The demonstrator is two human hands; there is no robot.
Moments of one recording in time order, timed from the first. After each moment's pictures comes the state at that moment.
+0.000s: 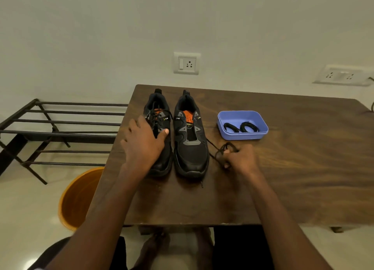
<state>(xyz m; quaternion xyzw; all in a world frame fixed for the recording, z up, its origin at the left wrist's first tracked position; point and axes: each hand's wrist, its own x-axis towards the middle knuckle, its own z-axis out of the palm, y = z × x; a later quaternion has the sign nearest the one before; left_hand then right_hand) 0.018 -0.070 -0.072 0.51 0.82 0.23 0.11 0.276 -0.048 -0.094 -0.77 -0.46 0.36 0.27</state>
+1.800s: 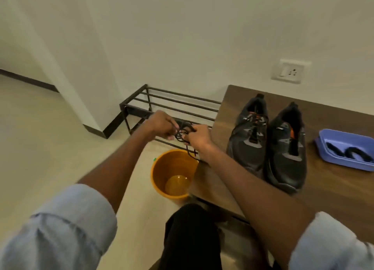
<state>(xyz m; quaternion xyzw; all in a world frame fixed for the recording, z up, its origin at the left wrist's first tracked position) -0.238 -0.149 -0.045 0.41 0.79 0.29 0.35 -0.096 -0.087 -0.100 -0.51 -0.61 0.57 0.22</state>
